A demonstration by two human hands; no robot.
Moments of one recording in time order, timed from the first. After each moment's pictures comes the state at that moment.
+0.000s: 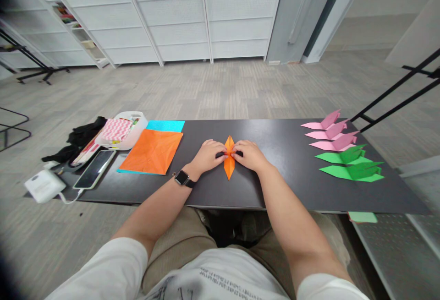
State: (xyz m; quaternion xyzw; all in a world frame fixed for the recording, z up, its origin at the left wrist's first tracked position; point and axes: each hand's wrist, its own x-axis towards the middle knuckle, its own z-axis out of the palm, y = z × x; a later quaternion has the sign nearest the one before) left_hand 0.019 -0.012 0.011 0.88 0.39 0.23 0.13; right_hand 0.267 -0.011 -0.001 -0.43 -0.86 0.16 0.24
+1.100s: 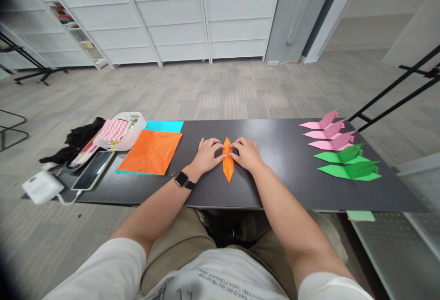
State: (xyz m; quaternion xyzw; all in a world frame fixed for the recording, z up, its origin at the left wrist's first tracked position) left_hand 0.024 -0.018 0.005 0.83 0.49 0.22 0.13; right_hand 0.254 -0.015 -0.007 -0.53 -0.81 0.09 0.23
